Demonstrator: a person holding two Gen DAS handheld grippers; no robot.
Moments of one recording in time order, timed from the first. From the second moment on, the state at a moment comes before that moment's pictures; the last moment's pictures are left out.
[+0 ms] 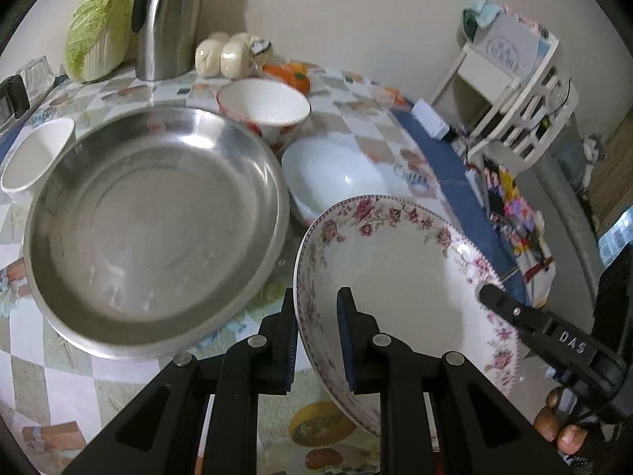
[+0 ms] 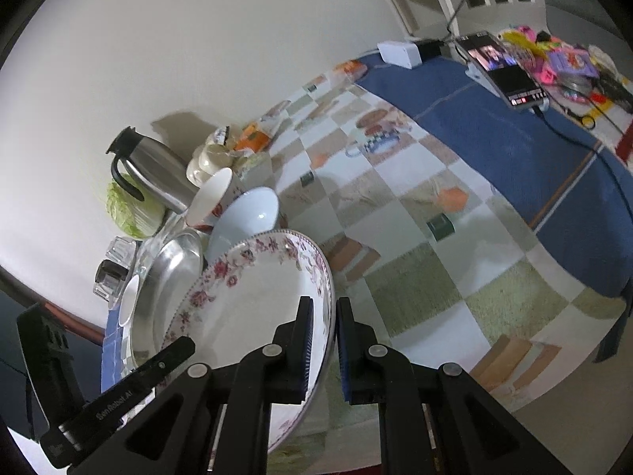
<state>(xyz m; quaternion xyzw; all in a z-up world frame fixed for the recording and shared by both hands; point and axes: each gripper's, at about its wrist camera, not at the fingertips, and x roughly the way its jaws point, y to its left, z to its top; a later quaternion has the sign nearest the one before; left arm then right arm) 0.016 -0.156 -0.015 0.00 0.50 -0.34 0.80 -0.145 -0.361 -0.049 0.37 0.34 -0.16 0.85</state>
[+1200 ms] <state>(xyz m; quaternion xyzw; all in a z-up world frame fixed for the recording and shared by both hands) 0.162 -0.024 0.005 -0.16 0.47 -0.23 0.84 0.051 -0.269 -0.003 0.30 0.37 -0.05 0.88</state>
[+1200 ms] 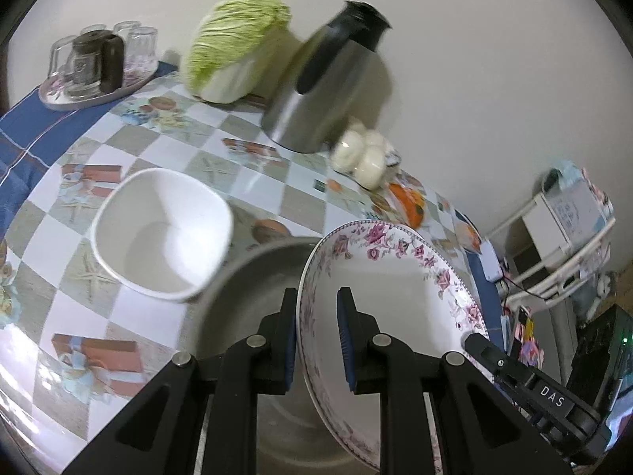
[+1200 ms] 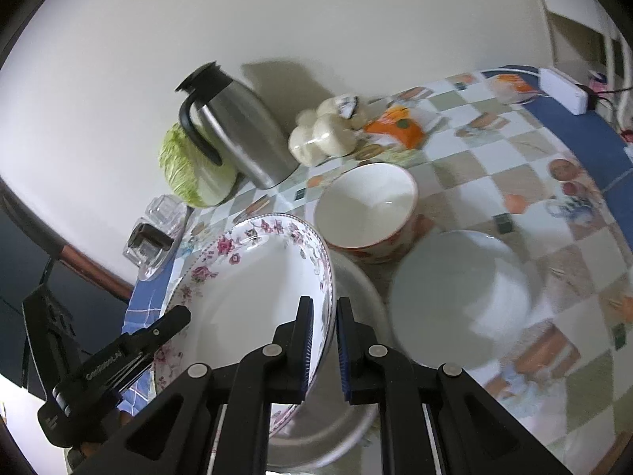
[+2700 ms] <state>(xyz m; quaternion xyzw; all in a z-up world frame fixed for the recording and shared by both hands) 0.169 -0.029 -0.055 -0.10 0.55 -0.18 0.81 0.078 -0.255 -0.069 0.28 0.47 -0.07 0.84</state>
